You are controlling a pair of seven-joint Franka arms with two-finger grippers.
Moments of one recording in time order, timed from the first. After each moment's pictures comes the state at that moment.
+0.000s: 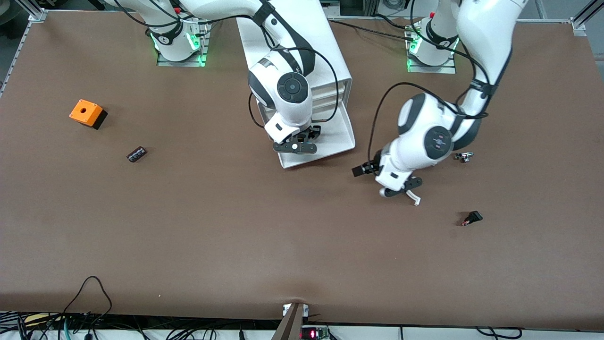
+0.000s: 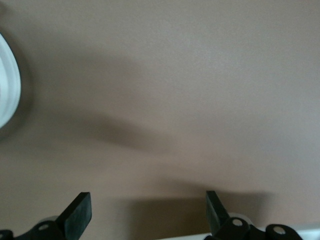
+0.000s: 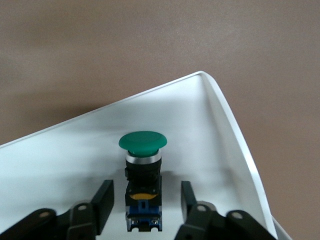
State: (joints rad) left arm -0.22 0.49 -0.26 -1.82 -0.16 2.27 -0.75; right arm 0.85 0.63 -0.04 -1.53 0.10 2.10 0.81
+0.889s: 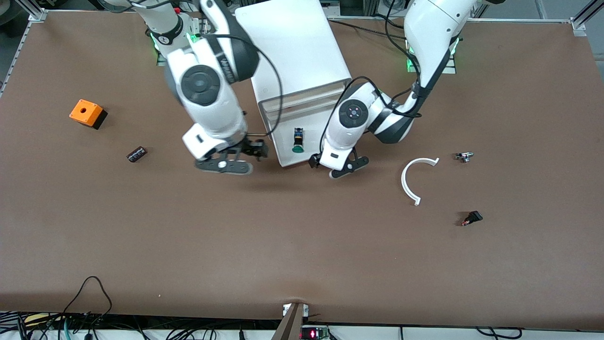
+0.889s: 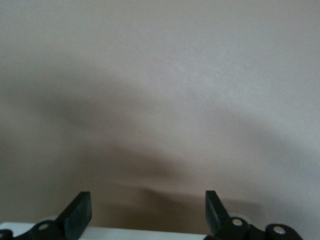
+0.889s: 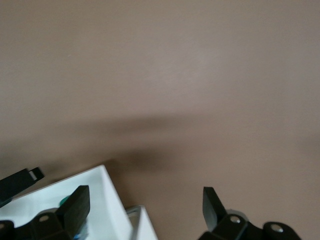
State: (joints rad) left arm -0.45 0.61 -0.26 -1.77 0.04 2.41 -1.18; right arm 0.74 0.43 -0.26 -1.47 0.11 1.88 0.56
